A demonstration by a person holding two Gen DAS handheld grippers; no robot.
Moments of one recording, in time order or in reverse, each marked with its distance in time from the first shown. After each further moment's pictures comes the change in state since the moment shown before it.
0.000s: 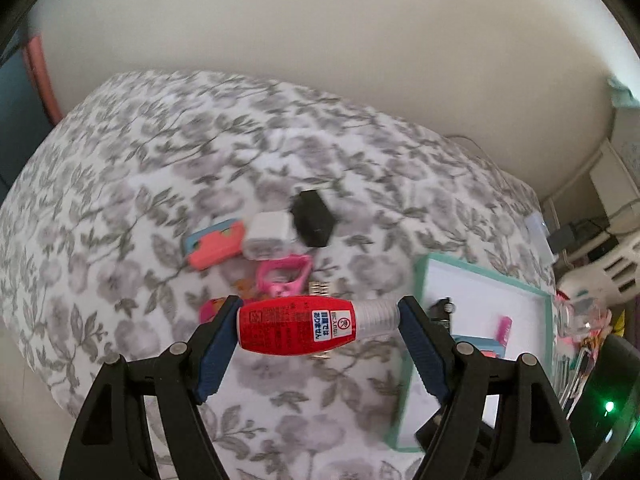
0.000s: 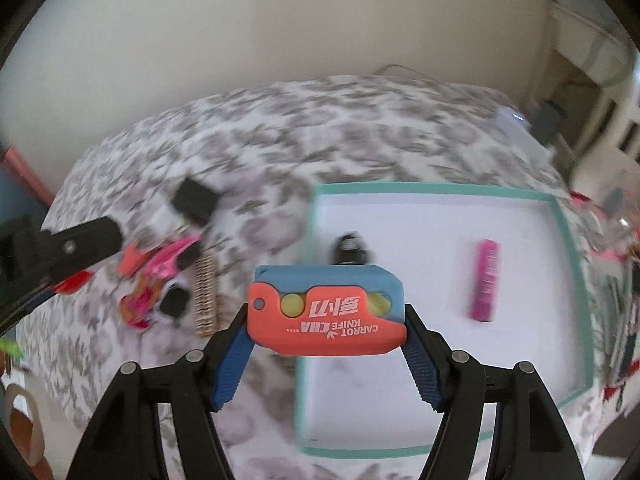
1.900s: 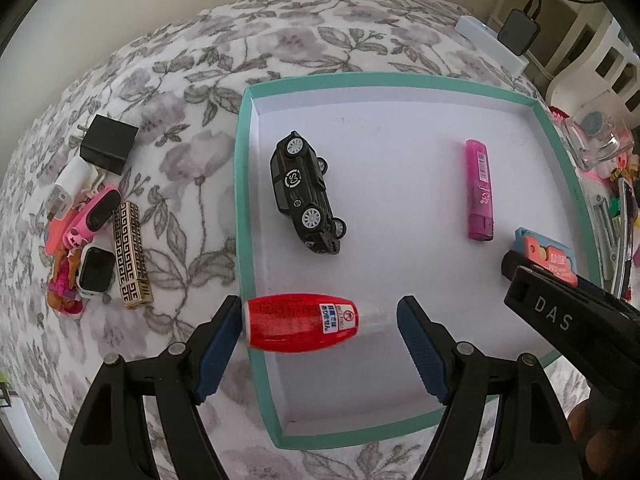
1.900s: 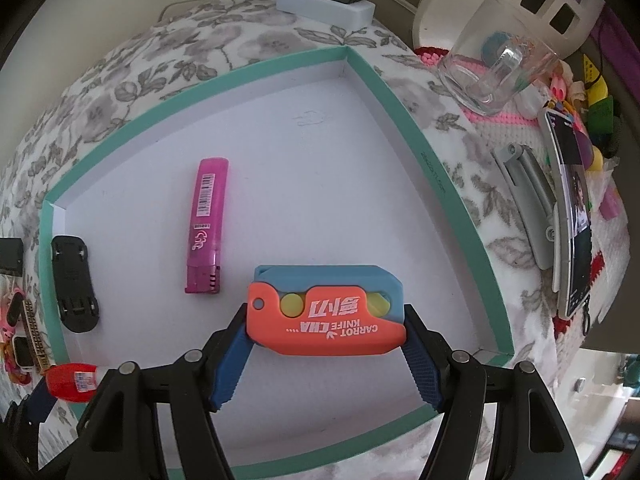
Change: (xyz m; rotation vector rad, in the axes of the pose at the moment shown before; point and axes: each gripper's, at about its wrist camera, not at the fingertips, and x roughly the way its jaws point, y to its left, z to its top) left arm 0.092 -0.140 -0.095 0.406 0.271 0.025; right arm 0.050 -0.170 -0.025 0.329 0.242 -0.276
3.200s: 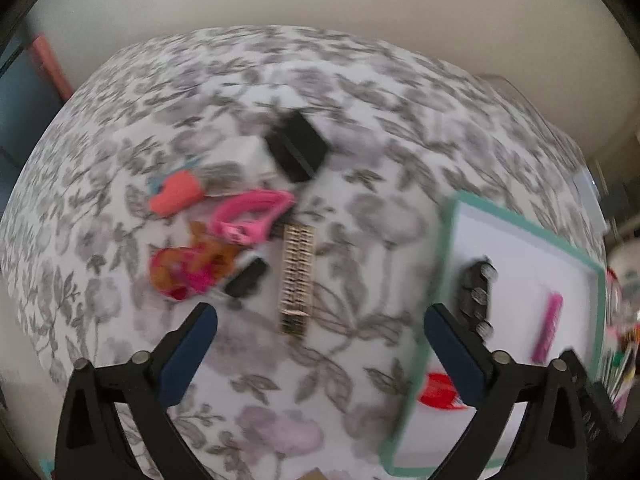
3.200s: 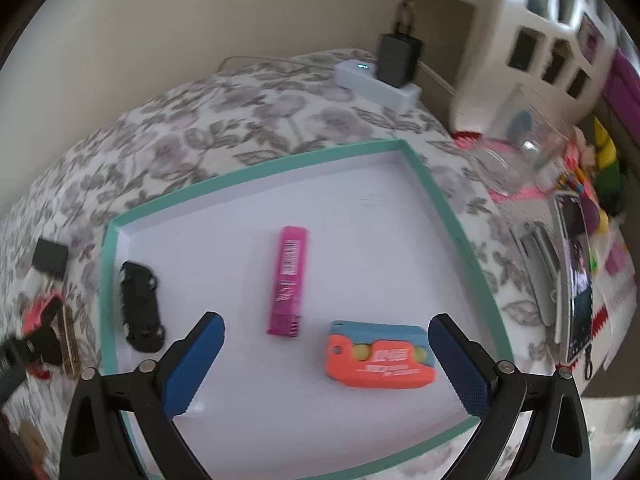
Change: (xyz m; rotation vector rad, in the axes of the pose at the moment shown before) left arm -0.029 0.128 0.002 -0.464 -0.115 0.105; right arm -0.042 0.038 -0.003 -0.108 -0.234 0.077
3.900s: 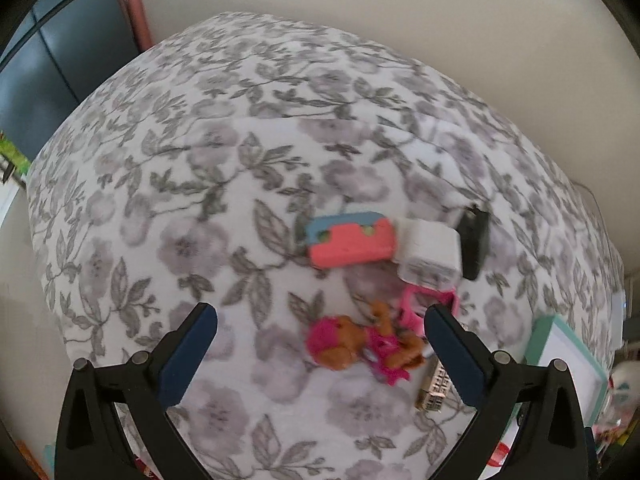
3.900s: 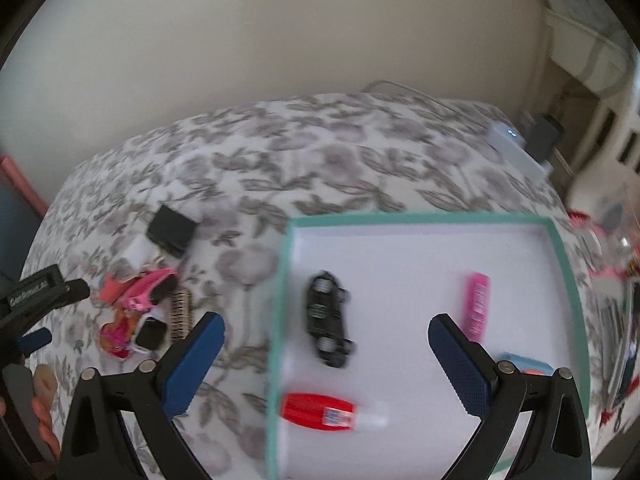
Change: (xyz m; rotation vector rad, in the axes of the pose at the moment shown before) left arm -0.001 0.133 0.040 -0.289 -0.023 0.075; right arm -0.033 0.125 -0.003 -0.233 -0.087 0.226
